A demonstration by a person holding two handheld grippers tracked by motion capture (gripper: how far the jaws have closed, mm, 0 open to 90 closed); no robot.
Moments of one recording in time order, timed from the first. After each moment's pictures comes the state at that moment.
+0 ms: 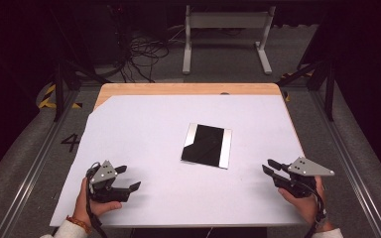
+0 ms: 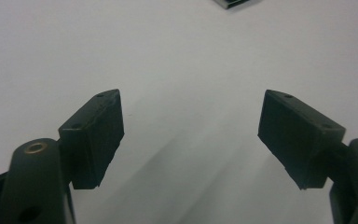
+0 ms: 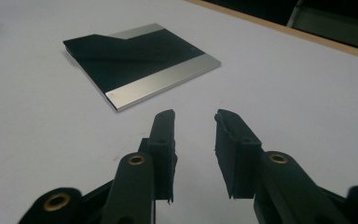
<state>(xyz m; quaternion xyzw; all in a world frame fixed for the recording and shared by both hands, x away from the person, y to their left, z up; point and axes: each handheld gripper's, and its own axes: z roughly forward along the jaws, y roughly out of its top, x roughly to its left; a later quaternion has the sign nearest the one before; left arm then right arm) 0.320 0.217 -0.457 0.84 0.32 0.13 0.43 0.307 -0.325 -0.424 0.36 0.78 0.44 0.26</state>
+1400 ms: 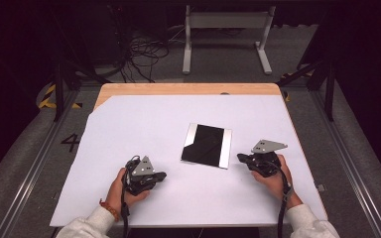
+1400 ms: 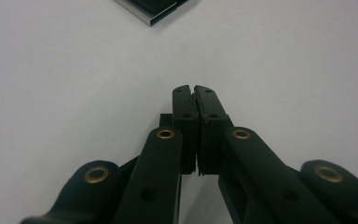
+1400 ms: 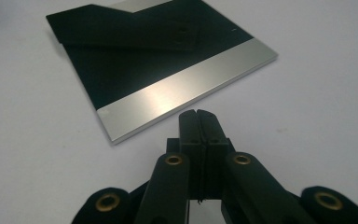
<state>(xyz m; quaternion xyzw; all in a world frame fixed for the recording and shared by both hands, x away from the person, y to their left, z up) 0.353 0.138 -0.464 0.89 0.23 0.10 0.39 0.377 -0.261 -0.445 0.34 0.84 0.39 0.19</state>
